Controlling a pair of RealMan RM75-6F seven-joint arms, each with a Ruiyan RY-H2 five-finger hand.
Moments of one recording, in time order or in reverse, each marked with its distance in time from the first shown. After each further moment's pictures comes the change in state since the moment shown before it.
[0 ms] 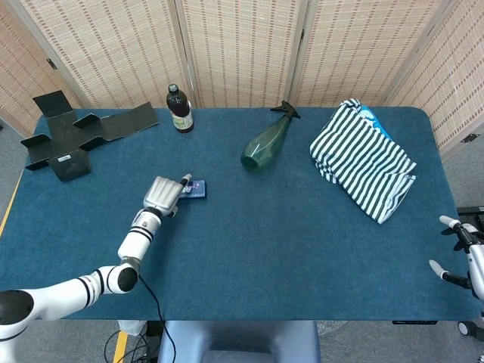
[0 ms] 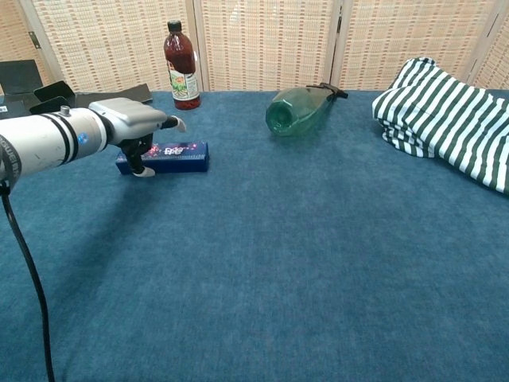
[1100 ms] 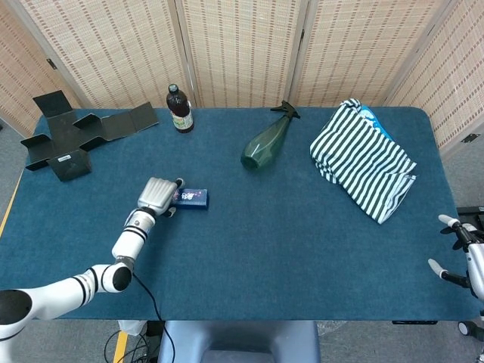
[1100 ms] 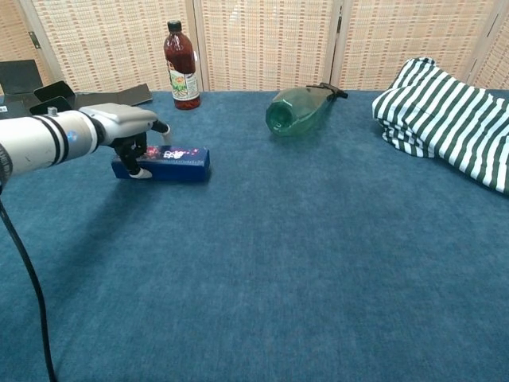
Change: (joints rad) left arm 0.014 0.029 0.045 0.014 0.059 0.000 -0.252; right arm 0.003 0.004 0.005 -0.019 -0.001 0.000 -0.017
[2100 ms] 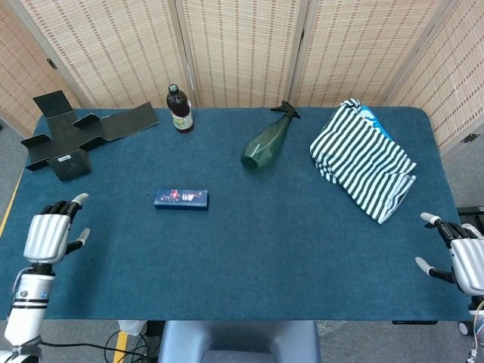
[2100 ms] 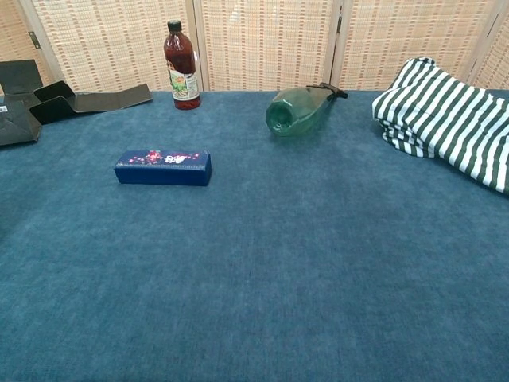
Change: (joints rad) left arm 0.552 0.383 0.173 -0.417 0.458 0.714 -0.284; right arm 0.043 -0.010 -0.009 0.016 -0.049 -0.036 -0.002
